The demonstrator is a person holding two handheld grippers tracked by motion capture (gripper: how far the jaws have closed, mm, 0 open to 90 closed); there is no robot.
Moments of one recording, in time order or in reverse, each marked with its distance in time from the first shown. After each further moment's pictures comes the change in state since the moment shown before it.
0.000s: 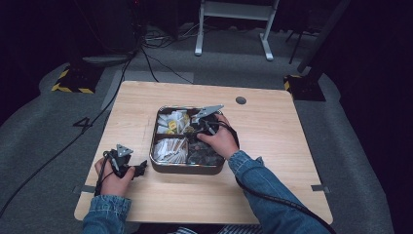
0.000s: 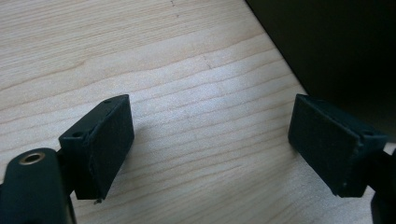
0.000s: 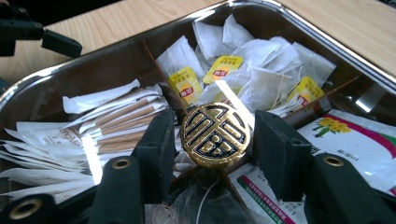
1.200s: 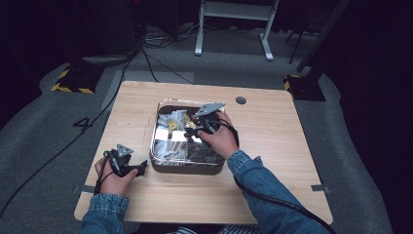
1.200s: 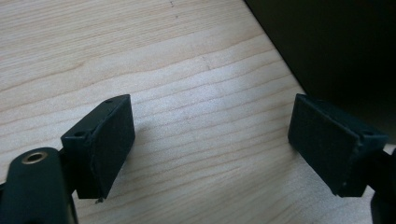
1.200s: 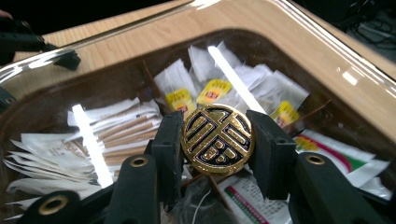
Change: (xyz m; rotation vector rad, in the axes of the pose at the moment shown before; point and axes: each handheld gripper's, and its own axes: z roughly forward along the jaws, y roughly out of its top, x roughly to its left) left arm -0.001 0.001 0.001 -0.002 0.003 0.000; right arm 0.009 0.015 -0.020 -0.041 -0.066 -0.057
